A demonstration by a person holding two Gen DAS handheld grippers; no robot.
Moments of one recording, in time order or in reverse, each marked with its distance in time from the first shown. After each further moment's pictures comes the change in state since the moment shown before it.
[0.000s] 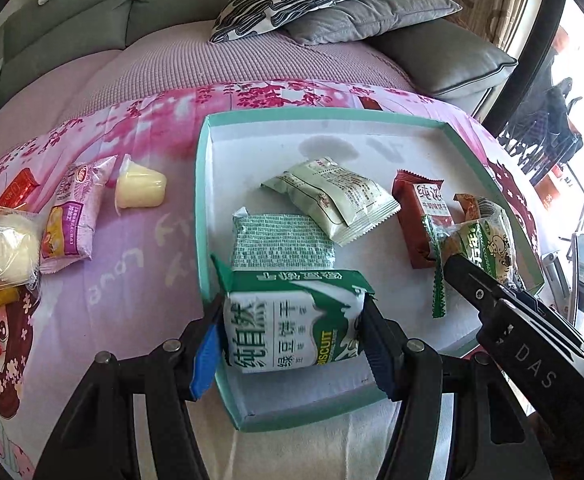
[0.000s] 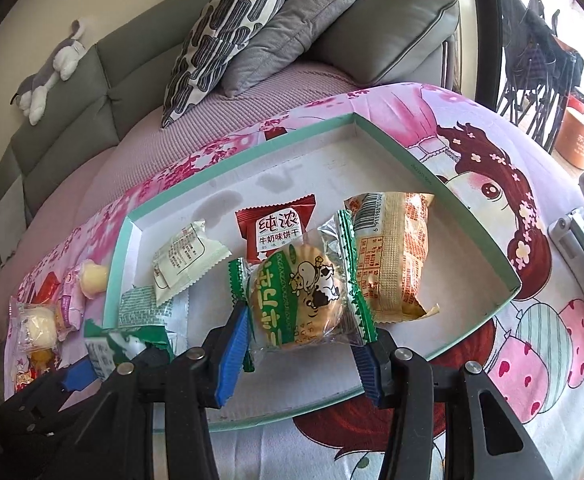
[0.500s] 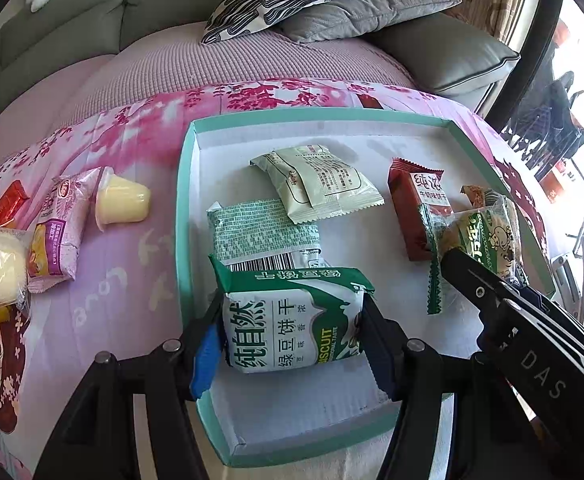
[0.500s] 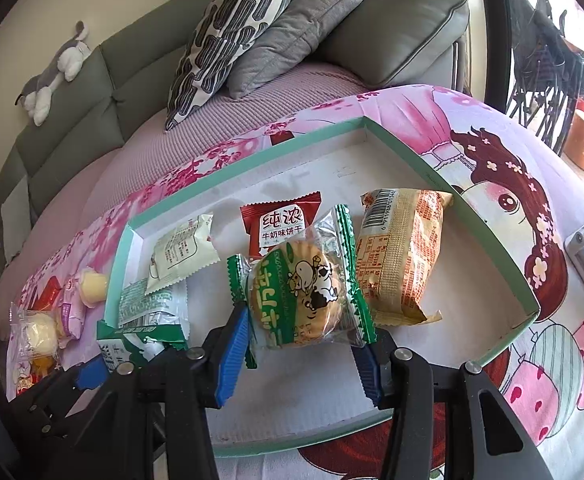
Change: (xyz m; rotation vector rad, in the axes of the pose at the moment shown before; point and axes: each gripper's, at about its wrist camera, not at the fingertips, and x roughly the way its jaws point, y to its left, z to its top) left arm 0.013 -0.007 0.011 0.023 -0.013 0.020; right arm 0.012 0.002 0.010 -0.010 -0.007 0.022
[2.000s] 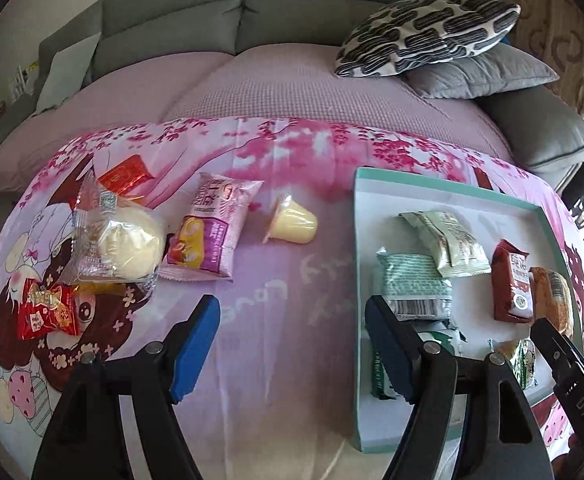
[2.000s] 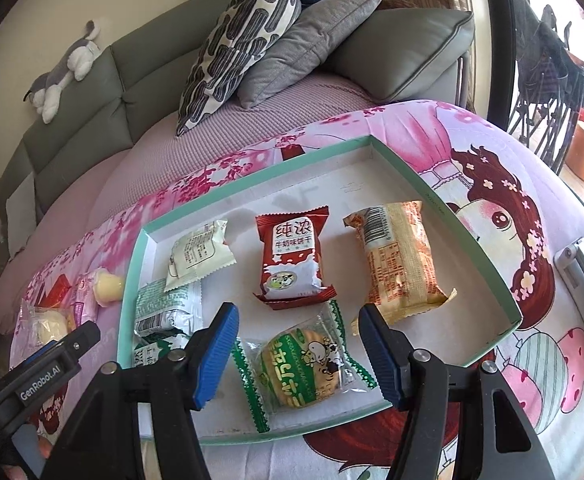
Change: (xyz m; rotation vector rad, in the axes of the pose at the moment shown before) left arm -0.041 0.076 0.002 -0.268 -0.086 0.252; right arm -0.021 0.008 0.003 -0.036 -0.019 0.014
